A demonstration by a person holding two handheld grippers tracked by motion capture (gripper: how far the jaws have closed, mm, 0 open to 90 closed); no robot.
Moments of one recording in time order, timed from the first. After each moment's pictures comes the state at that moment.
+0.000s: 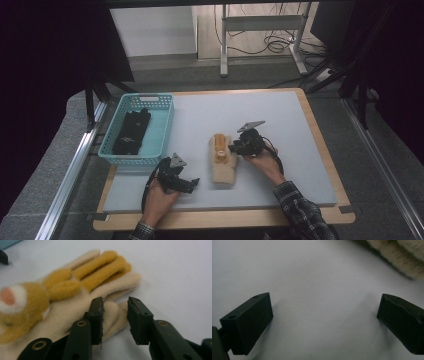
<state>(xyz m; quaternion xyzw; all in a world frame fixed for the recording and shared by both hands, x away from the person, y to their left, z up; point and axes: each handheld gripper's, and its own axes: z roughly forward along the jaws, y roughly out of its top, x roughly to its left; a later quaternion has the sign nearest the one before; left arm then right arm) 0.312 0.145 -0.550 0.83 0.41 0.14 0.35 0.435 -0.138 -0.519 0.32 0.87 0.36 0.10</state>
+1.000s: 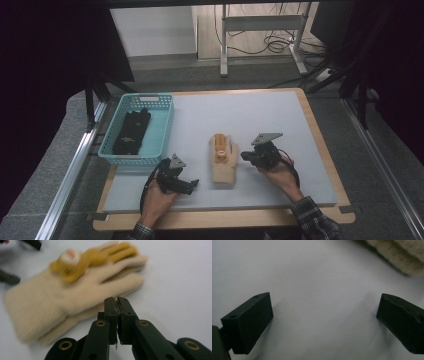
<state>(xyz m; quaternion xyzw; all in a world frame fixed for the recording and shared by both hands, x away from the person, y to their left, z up) 0.305 0.148 -0.549 0.84 0.41 0.14 0.34 0.379 -0.178 -0.504 0.28 0.87 0.38 0.11</state>
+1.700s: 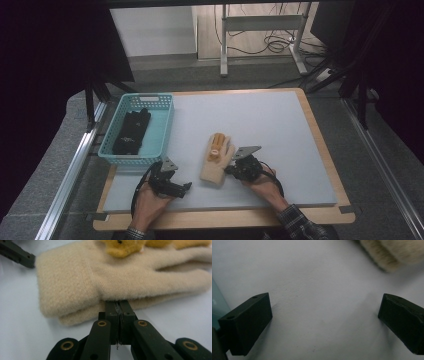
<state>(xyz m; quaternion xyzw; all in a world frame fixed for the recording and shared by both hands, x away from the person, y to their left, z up) 0.297 0.168 -0.551 0.84 0.40 0.14 0.34 0.357 -0.127 -0.531 0.23 0.89 0.38 0.08</state>
